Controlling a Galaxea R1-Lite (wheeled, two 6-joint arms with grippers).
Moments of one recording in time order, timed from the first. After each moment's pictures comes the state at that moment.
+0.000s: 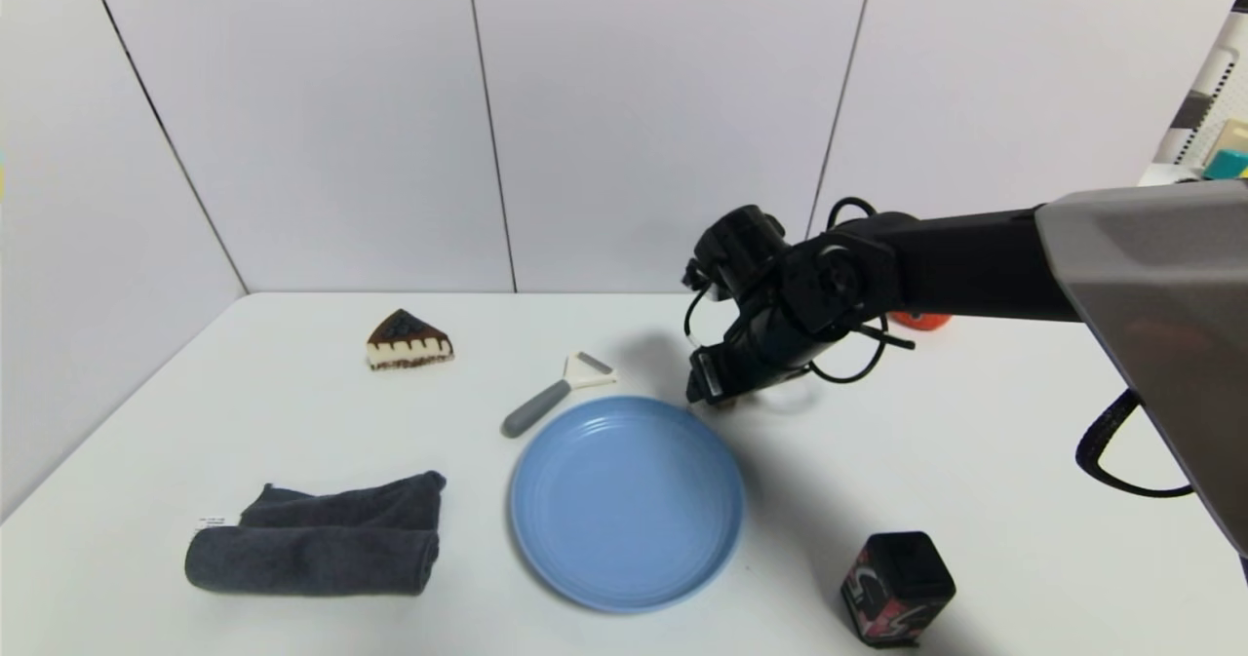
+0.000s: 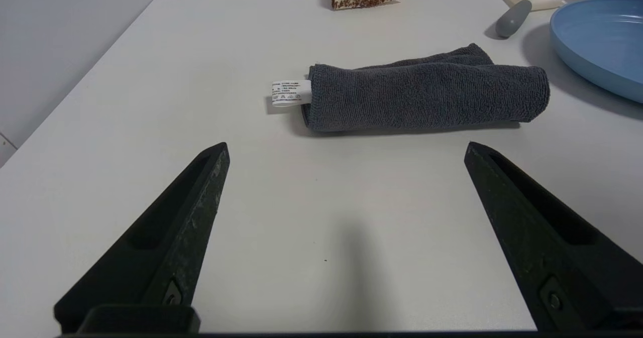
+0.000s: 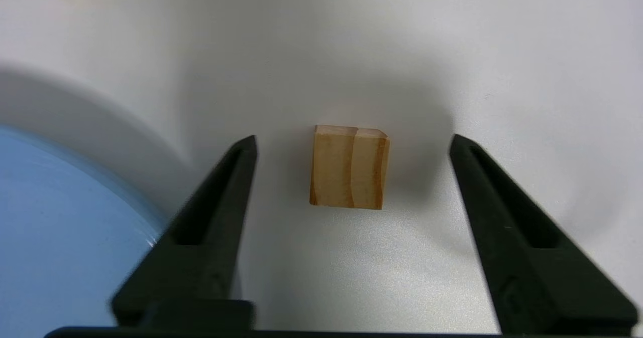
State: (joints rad) left arm -0.01 0.00 0.00 0.01 0.00 0.01; right arm 0.56 2.22 -1.79 0.55 -0.15 0.13
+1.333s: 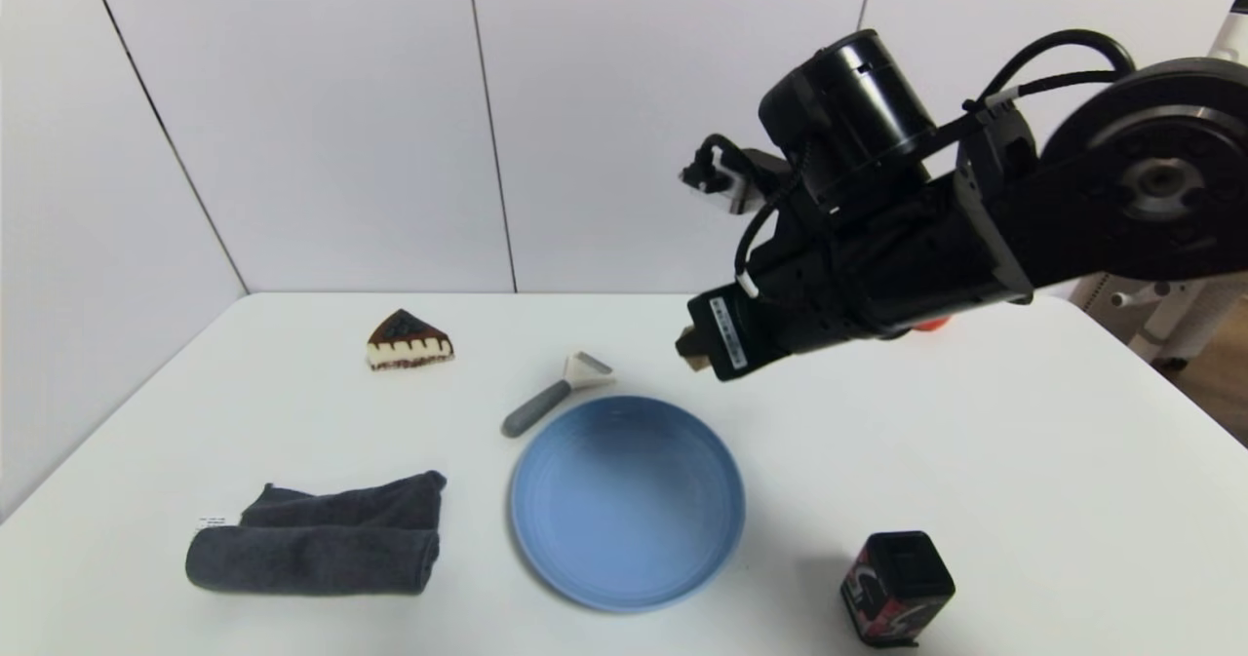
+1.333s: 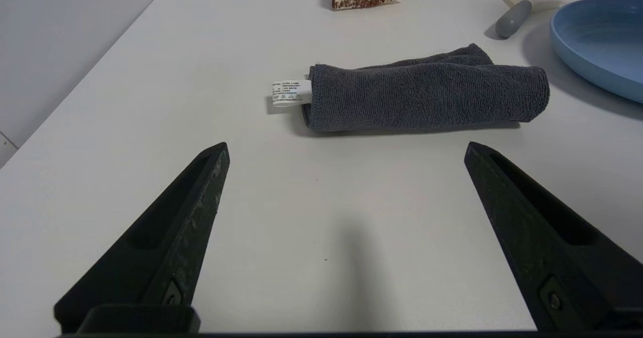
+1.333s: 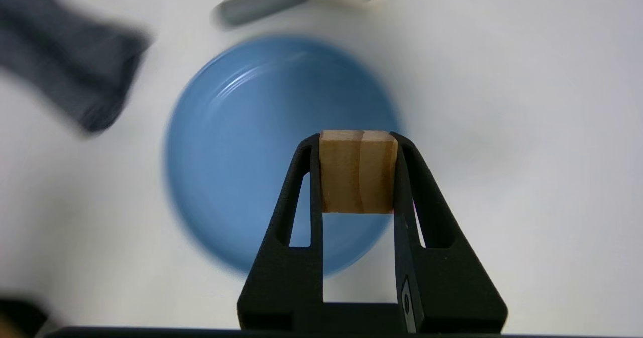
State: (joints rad) left arm -0.01 0.00 0.00 0.01 0.00 0.01; right arm 0.75 1.82 -1.64 0.55 -0.02 0.12
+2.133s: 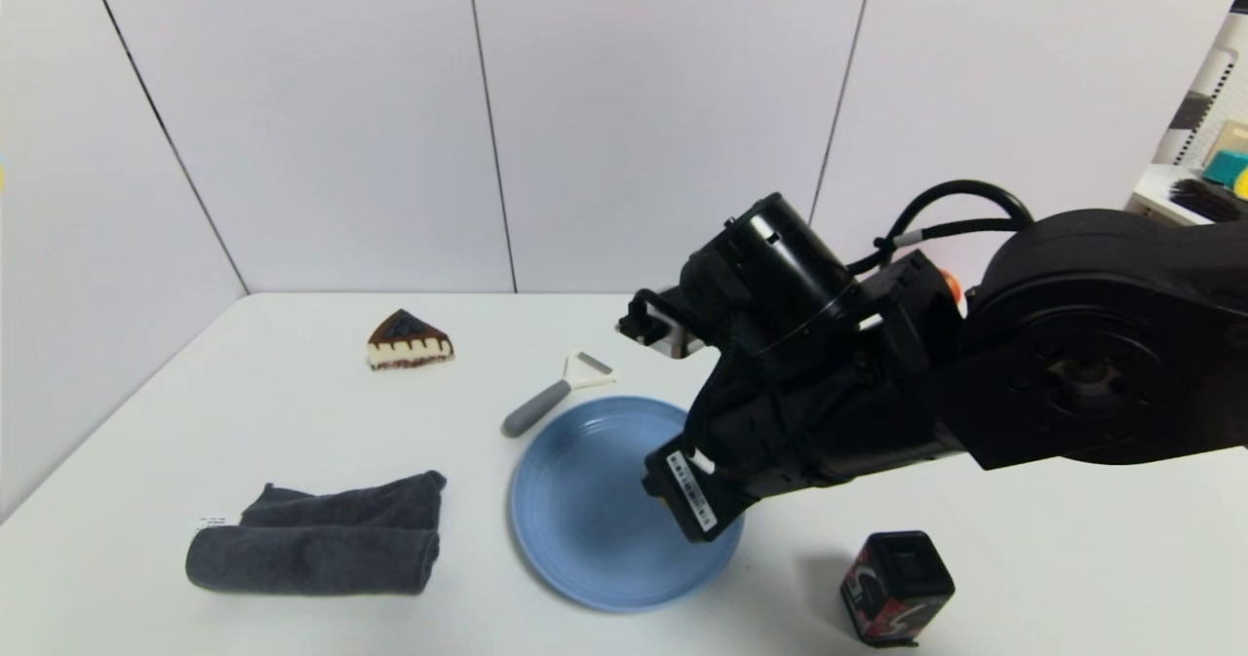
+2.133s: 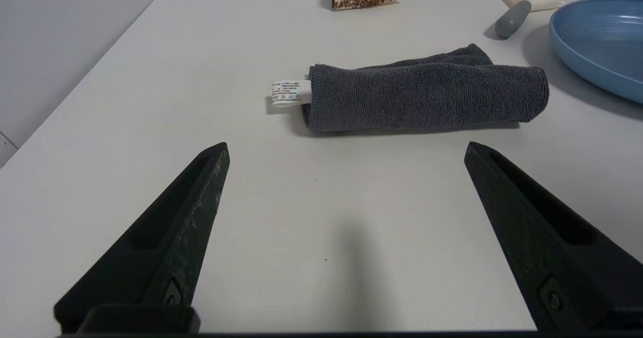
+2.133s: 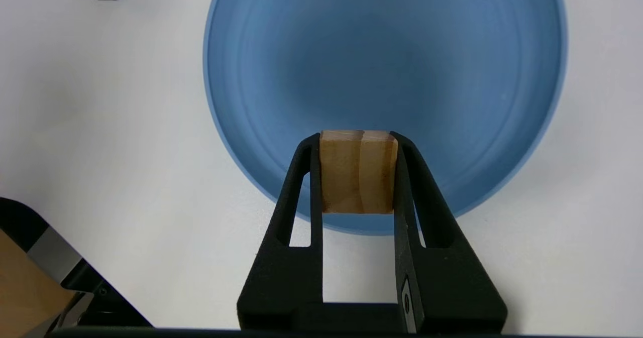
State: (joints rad) left arm -0.01 0.00 0.00 0.01 0.00 0.01; right arm 0.87 1.85 -1.43 0.46 -0.01 0.13
